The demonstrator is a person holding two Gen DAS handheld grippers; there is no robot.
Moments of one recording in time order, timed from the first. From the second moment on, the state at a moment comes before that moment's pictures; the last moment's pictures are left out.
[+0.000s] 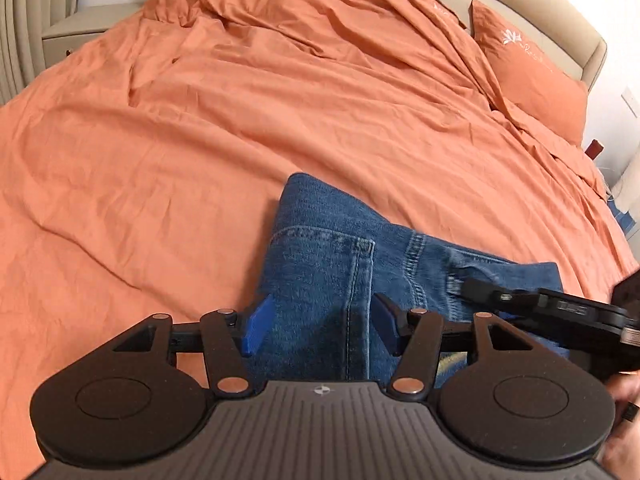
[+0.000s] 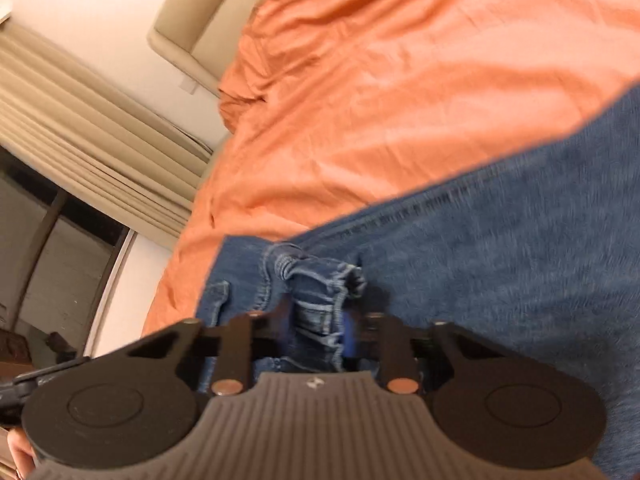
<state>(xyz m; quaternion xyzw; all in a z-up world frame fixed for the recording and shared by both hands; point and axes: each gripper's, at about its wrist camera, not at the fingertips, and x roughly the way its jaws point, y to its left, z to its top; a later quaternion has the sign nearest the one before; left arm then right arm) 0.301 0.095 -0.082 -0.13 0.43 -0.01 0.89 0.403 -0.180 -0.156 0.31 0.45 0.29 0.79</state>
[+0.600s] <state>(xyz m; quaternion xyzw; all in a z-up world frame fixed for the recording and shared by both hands) 0.334 0.056 -0.097 -0.07 0.46 -0.04 0.88 0.343 -0.221 -0.170 0.39 0.46 0.24 0.76</state>
